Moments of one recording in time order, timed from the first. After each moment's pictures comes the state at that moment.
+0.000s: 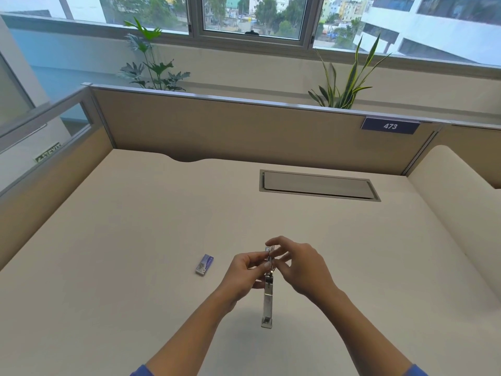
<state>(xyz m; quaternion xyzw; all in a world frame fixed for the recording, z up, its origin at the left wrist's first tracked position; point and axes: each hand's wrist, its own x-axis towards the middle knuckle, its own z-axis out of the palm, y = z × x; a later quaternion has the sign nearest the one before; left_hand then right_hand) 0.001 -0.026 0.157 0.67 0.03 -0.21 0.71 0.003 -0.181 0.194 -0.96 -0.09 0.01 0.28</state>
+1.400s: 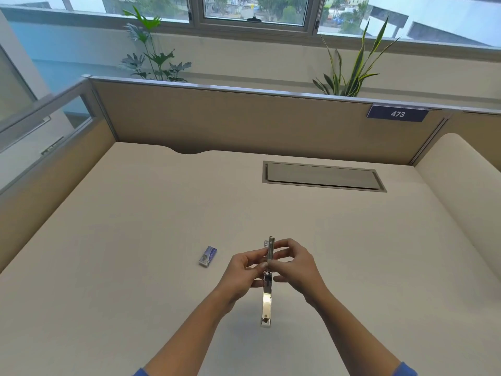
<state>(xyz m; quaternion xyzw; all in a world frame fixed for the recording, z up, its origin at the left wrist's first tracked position) -0.011 -0.019 0.146 0.67 0.04 -0.21 0.71 -0.005 -0.172 0.159 -0.79 0.11 0.12 0.59</state>
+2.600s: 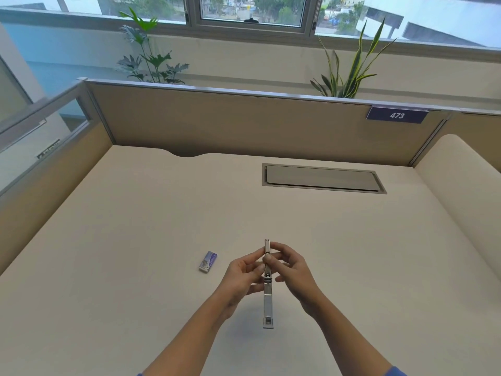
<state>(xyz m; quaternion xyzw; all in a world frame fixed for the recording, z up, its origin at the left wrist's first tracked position) -0.003 -0.013 0.140 0.61 0.06 -0.24 0.76 0.003 -0.167 0.139 -0.73 0.05 0.13 0.67</state>
